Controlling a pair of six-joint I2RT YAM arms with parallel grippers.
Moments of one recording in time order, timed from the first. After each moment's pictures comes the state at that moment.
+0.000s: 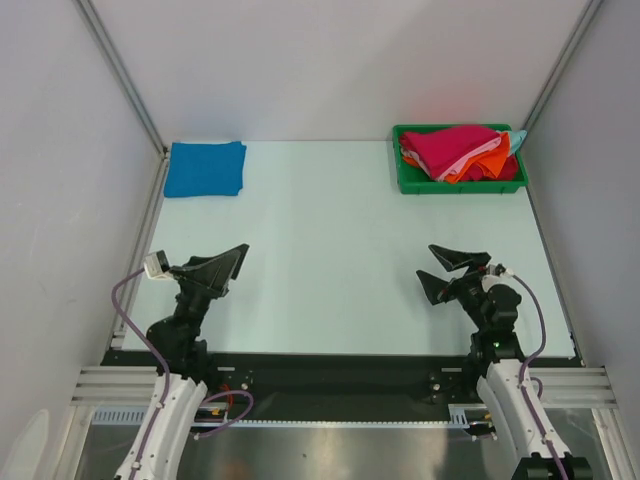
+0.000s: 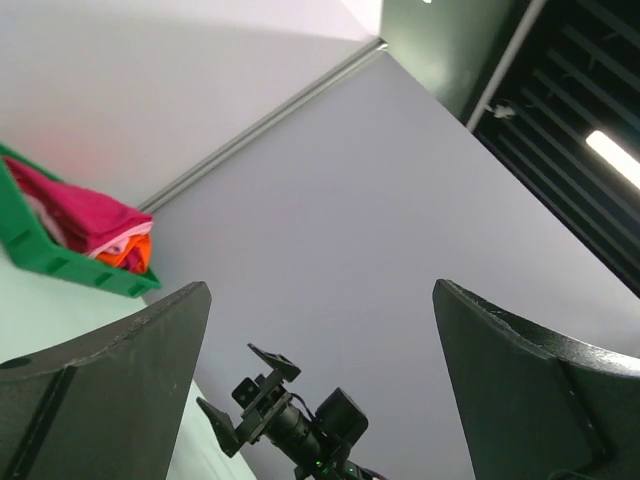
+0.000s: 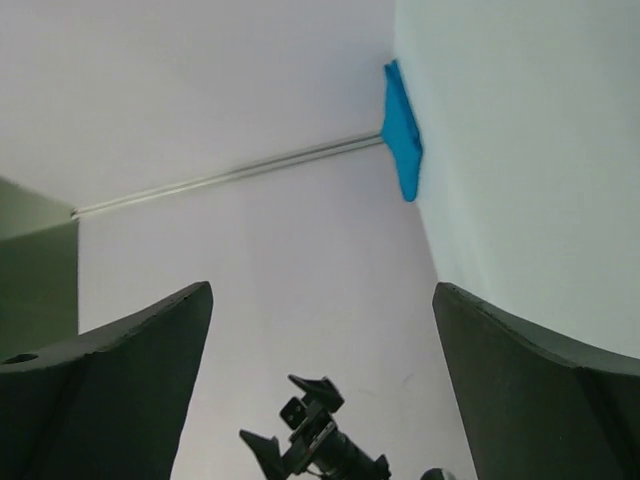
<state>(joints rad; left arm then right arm) -0.11 0.20 0.04 0.79 0.34 -1.44 0.02 0.44 0.04 0.35 -0.42 1.75</state>
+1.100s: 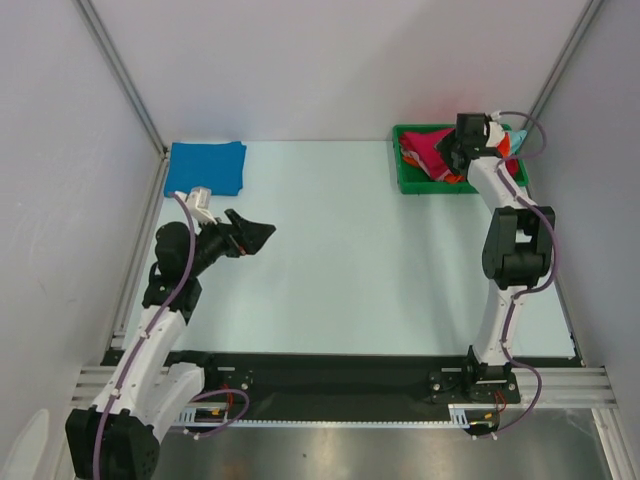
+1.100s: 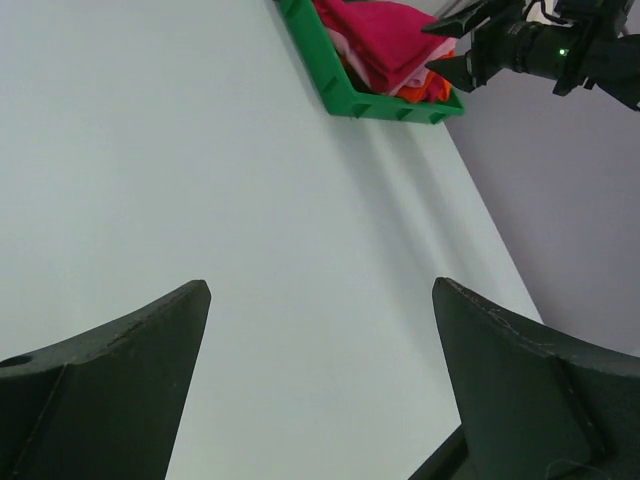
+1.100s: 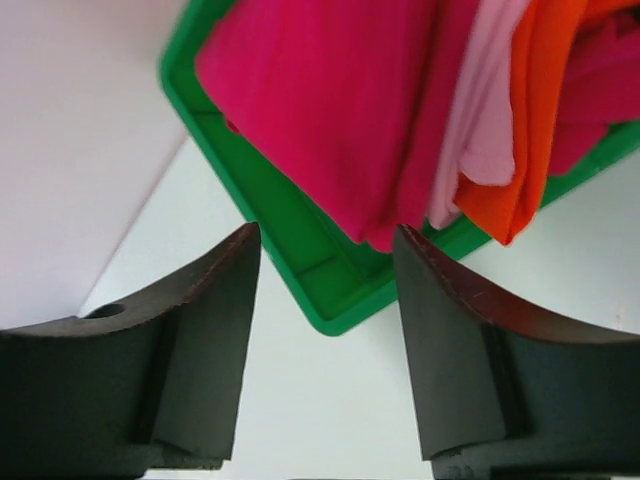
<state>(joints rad) -0.10 0.82 0.57 0.08 0.51 -0.58 0.03 2.04 1.75 -0.30 0.19 0.88</state>
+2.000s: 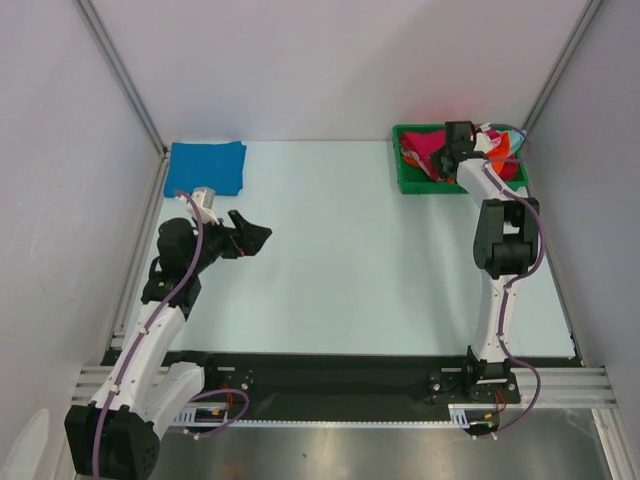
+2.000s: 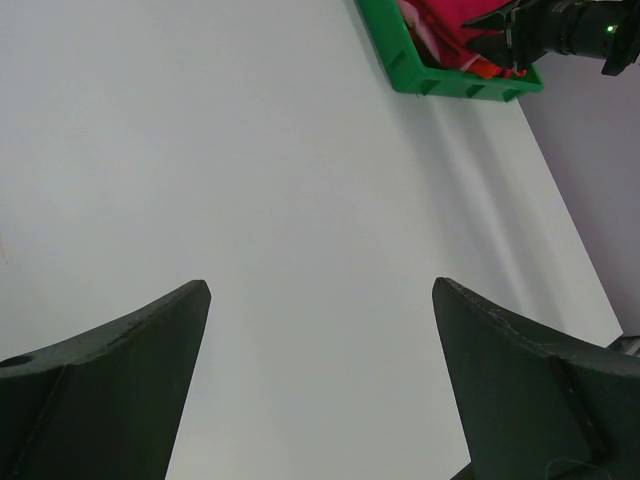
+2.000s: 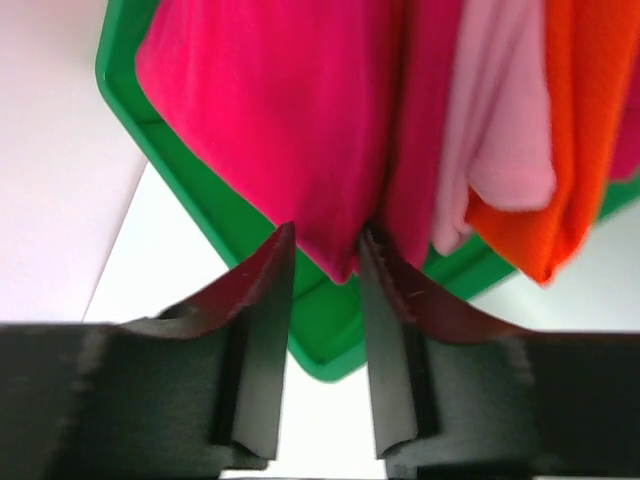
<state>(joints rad) -0.10 0.84 0.63 -0.07 0.43 -0.44 0.05 2.18 1.80 -0.31 0.21 0.99</state>
